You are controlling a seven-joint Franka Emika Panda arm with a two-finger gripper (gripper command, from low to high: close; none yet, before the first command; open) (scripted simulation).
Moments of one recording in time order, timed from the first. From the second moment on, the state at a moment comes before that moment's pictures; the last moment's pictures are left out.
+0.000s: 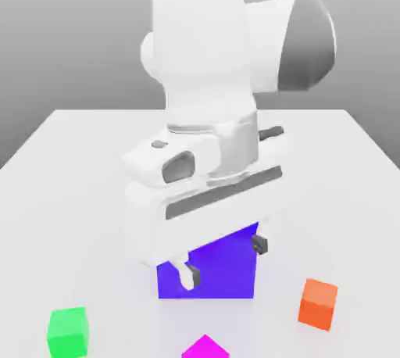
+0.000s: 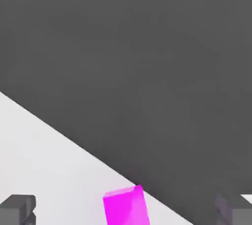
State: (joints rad) arm 0.22 0.16 -0.18 -2.31 0.22 2.58 0.00
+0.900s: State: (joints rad) arm 0.15 0.29 -0.30 -2.34 0.17 2.61 0.07
